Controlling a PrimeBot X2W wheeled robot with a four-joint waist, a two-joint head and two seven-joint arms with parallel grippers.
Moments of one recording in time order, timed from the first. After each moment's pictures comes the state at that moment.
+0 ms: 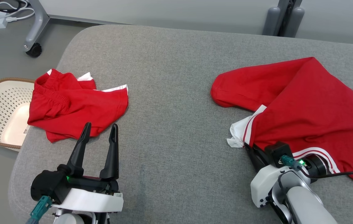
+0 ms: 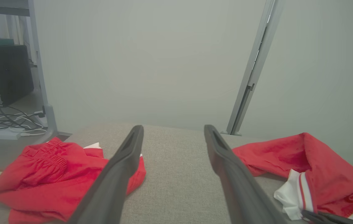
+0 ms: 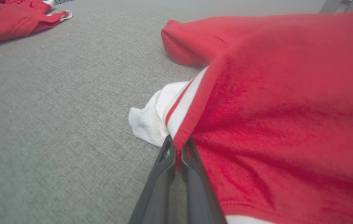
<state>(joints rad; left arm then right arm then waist) -0.05 0.05 -0.14 0.00 -0.31 -0.06 -0.26 -0.38 -0.05 0.29 0.65 0.02 0.13 -0.10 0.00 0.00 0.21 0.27</state>
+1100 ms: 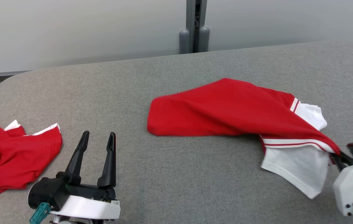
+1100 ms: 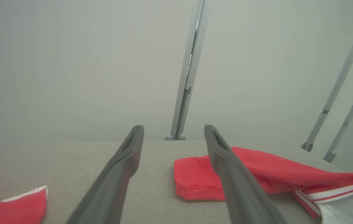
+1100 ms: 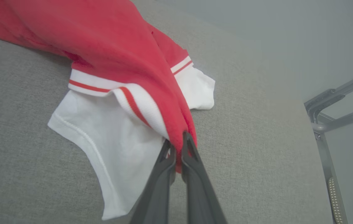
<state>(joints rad) -0.01 0.05 -0.12 0.01 -0.29 -0.08 -0.26 -0.09 -0.39 0.08 0.09 0.12 0.13 0.41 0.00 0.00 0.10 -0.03</state>
